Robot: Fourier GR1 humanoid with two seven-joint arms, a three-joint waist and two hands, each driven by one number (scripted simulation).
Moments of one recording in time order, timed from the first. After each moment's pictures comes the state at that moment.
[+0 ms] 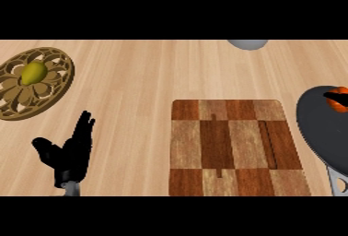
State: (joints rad) left arm 0.04 0.10 -0.04 -1.48 0.21 0.22 0.11; right arm -0.67 -0.61 -0.58 -0.48 0.49 -0.11 -0.47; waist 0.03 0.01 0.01
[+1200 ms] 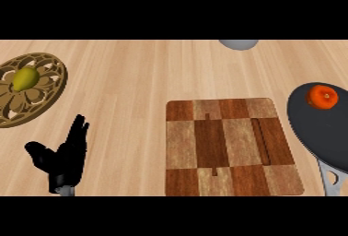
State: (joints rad) left arm 0.08 0.10 -0.02 -1.51 0.20 0.23 0.13; right arm -0.37 -0.83 -0.76 -0.43 0.11 0.58 -0.61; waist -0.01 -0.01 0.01
